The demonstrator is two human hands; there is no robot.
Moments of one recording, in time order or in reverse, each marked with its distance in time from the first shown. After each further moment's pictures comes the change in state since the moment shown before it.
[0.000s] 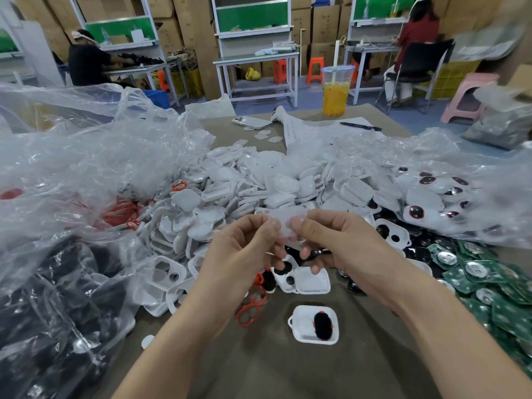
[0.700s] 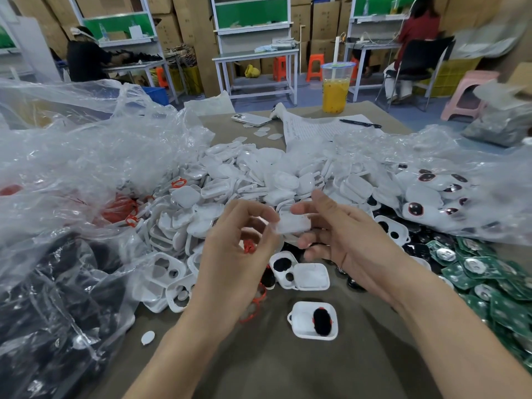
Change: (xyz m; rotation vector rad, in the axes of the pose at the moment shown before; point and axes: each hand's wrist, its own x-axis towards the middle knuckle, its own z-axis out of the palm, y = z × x) left_hand -0.011 0.004 0.010 0.407 0.208 0.362; right_hand 0.000 -0.005 0.003 0.264 0.059 0.037
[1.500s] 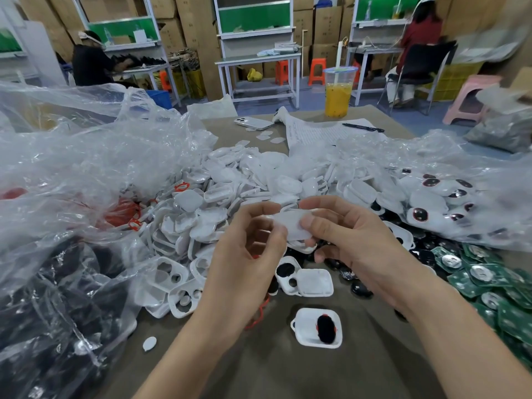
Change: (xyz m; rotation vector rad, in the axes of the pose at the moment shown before) left_hand -0.001 0.008 0.004 -0.147 -0.016 -0.142; right_hand 0.002 0.004 -0.010 -0.178 -0.015 -0.145
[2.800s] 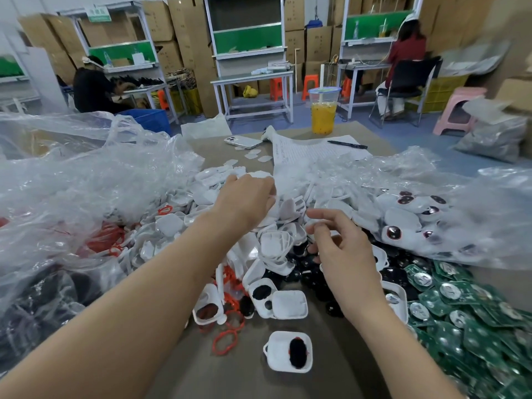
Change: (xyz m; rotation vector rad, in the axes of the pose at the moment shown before) left_hand 0.153 -0.002 0.035 1.338 -0.326 0.292; right_hand 0.004 0.016 -0.012 -0.409 0.507 -0.194
